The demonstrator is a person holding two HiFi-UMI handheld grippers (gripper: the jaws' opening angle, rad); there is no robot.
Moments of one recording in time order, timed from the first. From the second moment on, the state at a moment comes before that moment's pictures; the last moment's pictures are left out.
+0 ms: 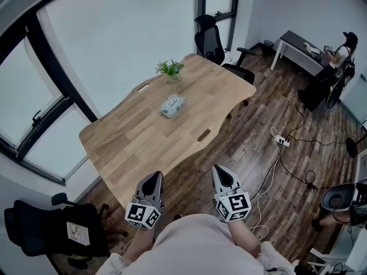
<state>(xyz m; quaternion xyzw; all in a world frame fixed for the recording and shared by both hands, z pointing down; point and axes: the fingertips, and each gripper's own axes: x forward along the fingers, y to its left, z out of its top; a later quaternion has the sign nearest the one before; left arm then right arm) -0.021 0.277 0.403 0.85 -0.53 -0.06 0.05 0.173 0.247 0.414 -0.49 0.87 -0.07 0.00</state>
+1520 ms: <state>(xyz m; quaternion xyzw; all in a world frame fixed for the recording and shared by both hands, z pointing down) -0.057 0.276 0.409 0.85 -0.51 -0.06 0.05 0.136 0.244 0.417 -0.51 0.85 -0.08 0.02</state>
